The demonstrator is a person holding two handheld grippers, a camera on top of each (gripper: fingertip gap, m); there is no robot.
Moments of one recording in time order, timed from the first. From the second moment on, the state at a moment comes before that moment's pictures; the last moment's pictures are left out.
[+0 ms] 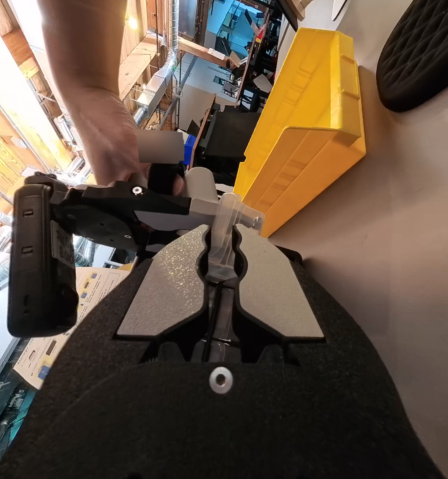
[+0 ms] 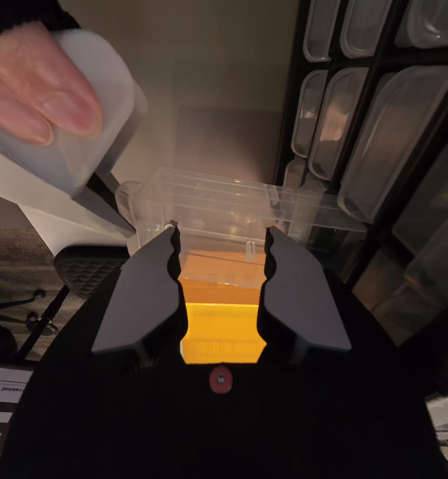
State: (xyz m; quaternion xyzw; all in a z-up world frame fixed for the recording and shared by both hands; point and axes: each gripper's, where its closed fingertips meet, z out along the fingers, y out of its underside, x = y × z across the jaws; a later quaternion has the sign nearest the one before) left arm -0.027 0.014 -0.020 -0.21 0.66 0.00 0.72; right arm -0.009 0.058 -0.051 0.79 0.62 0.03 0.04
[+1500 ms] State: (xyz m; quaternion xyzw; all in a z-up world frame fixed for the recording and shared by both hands) left arm -0.027 0.014 -0.014 -0.20 0.65 0.01 0.73; right arm -0.011 0.046 -0.045 0.83 0.54 0.00 0.12
